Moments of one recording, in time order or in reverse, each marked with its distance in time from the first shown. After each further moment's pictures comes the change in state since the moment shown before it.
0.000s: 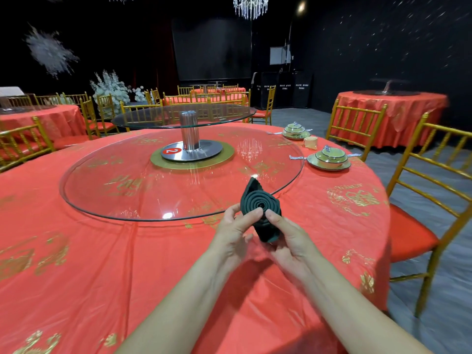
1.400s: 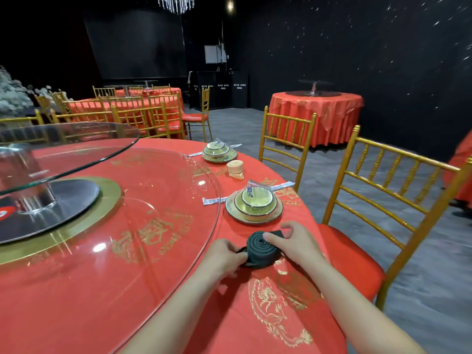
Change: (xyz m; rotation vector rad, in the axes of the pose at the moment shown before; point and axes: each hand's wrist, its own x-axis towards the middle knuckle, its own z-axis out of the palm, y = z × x) left_hand 0.322 -0.098 0.162 1.180 -0.099 -0.140; right_hand 0.223 -0.200 -0.248 -1.292 0.633 -0.065
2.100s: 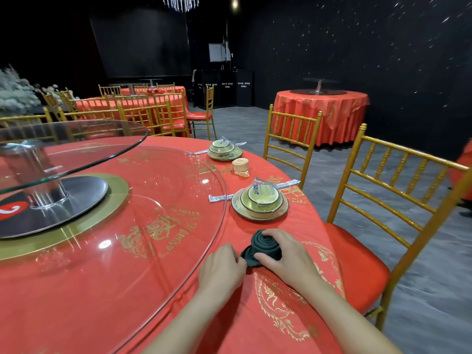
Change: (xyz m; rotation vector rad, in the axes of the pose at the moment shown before) left_hand -0.027 -0.018 0.002 0.410 0.233 0.127; right_hand -0.030 0.012 0.030 -0.157 0.020 -0.502
